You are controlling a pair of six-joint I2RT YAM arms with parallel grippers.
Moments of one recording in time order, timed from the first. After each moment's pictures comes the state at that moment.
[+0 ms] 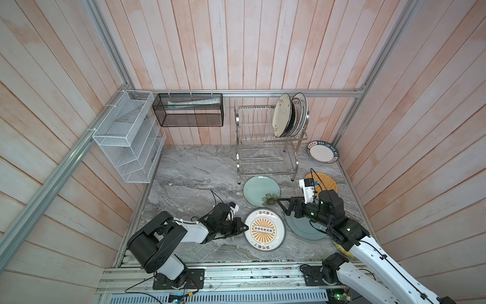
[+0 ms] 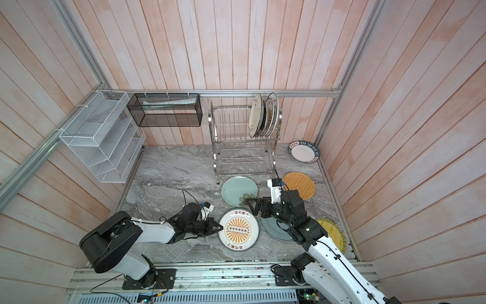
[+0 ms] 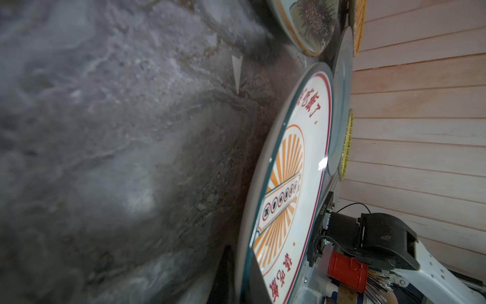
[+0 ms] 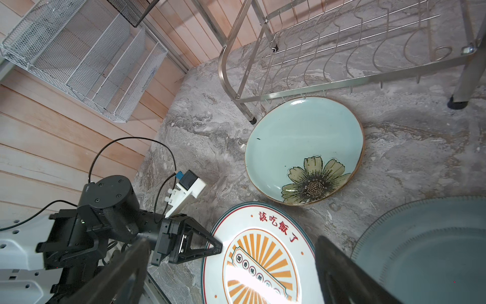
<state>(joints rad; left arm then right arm) -0.70 1.51 0.38 0.41 0.53 -0.95 0.52 0.73 0.60 -0.30 -0.28 0.57</state>
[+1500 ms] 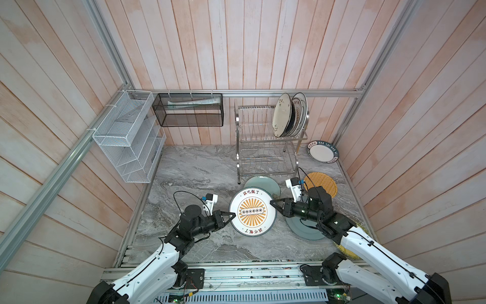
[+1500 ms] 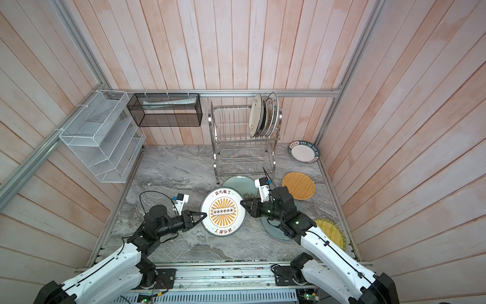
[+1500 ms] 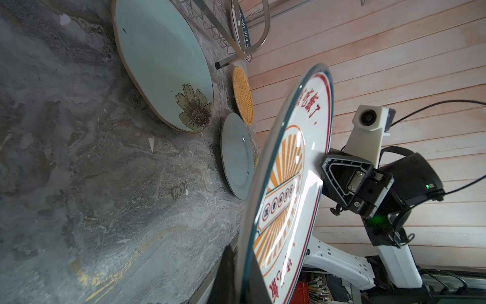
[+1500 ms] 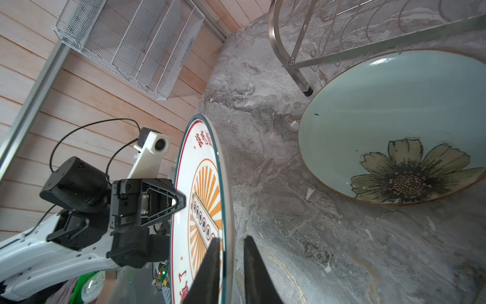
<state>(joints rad) -0.50 0.83 0.26 0.25 0.61 -1.05 0.60 0.89 0.60 -0.13 -0.44 0.69</state>
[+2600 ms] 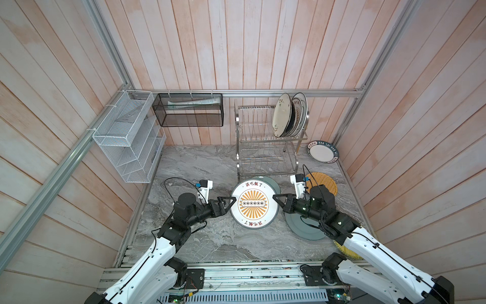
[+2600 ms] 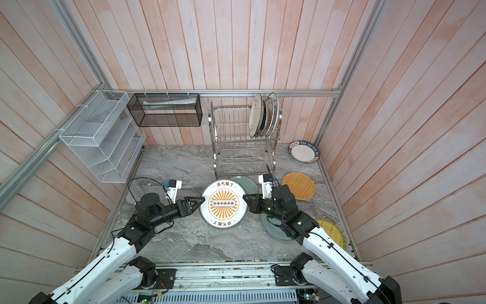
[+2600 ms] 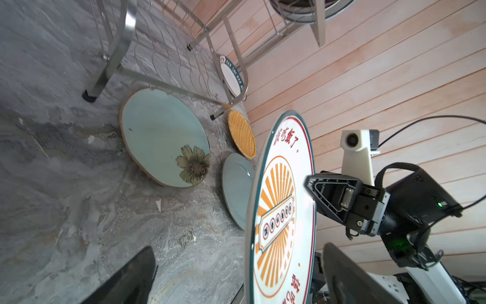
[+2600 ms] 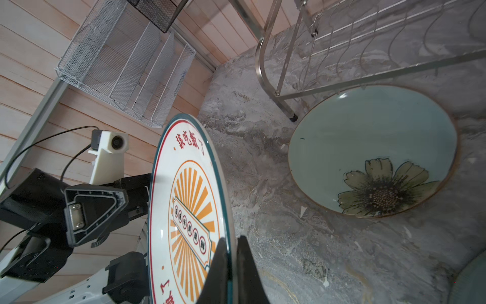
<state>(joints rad) -0.40 0.80 0.52 0.00 0.55 -0.79 0.63 0.86 0.70 -0.19 -0.25 0.73</state>
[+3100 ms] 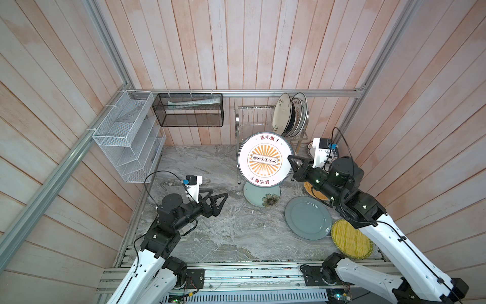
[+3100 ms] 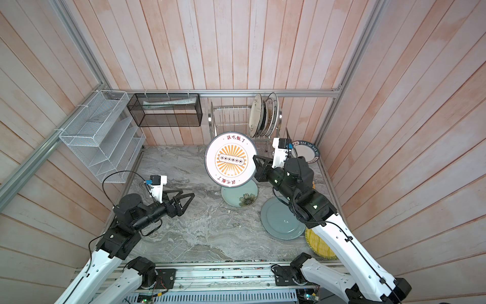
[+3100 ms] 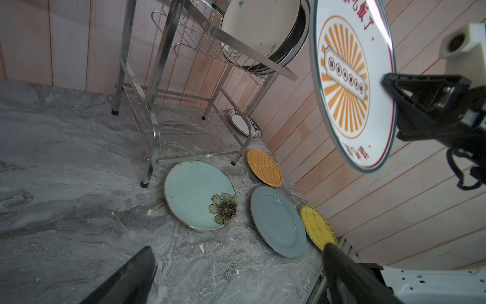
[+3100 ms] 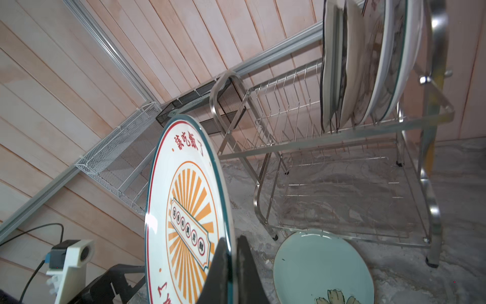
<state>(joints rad) -0.38 0.59 0.61 -0.19 0.40 -0.44 0.63 1.02 1.28 -0.34 0.06 0.53</state>
